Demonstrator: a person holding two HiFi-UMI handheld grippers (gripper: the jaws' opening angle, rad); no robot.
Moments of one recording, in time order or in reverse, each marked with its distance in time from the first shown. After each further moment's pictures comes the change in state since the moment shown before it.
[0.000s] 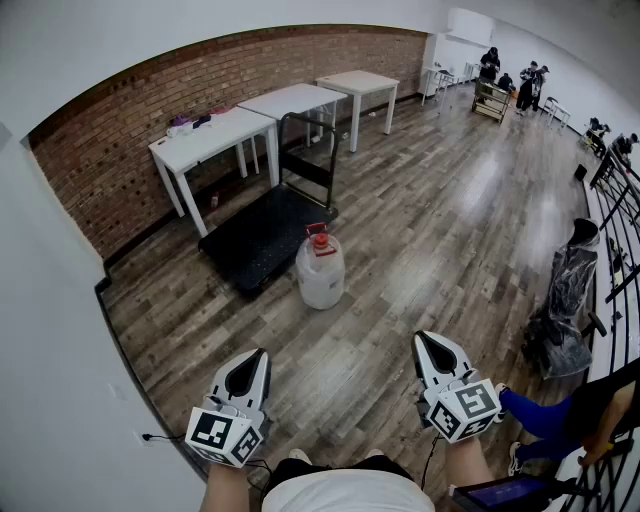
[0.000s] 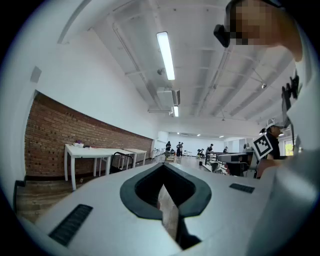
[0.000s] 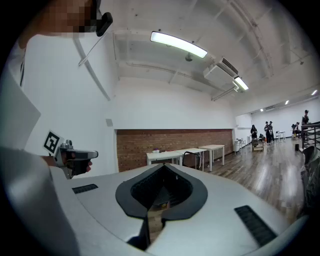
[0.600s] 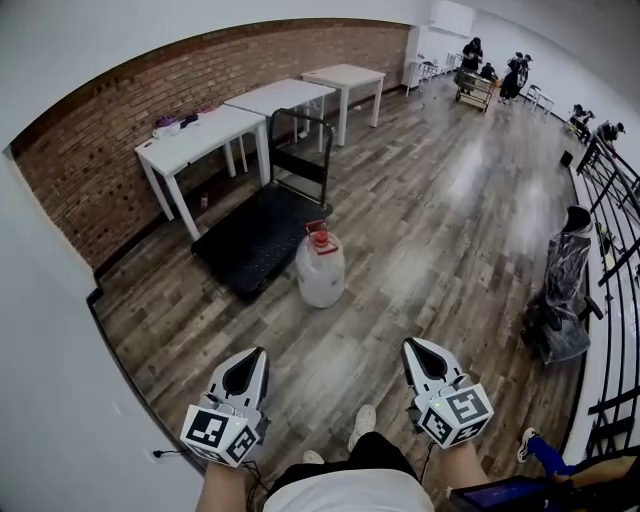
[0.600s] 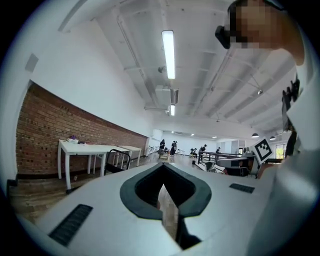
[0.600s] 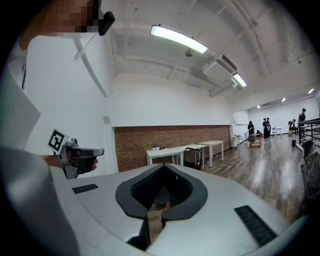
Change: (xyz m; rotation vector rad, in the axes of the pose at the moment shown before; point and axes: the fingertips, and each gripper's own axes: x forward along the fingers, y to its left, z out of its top) left arm -0.004 0.069 0.000 -0.031 0.024 -0.080; right arm 0.043 0.066 -0.021 0.026 0.038 -0.021
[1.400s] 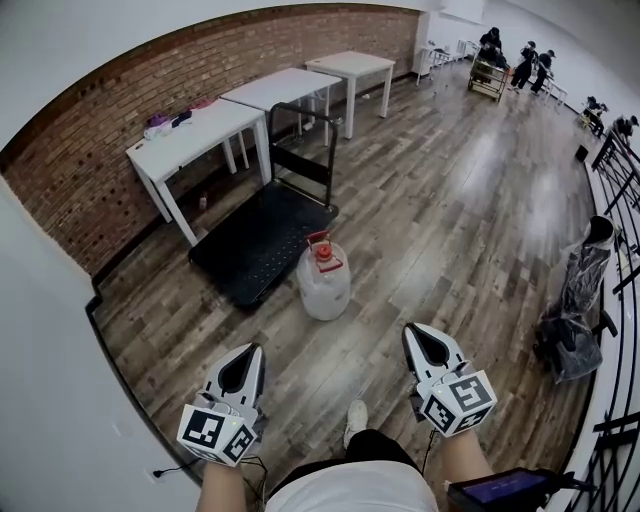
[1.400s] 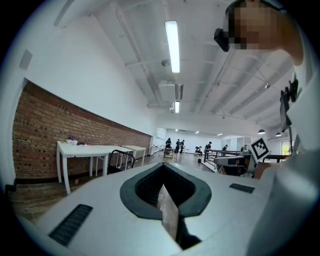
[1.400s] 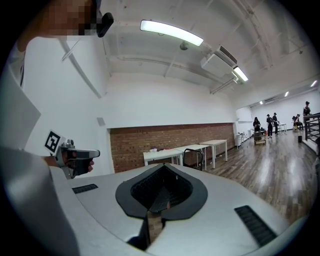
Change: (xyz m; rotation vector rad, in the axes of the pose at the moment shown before) left arm 0.139 0.063 0.006 0.020 0.017 0.049; right arm 0.143 -0.102 0.012 0.022 -0.010 0.037
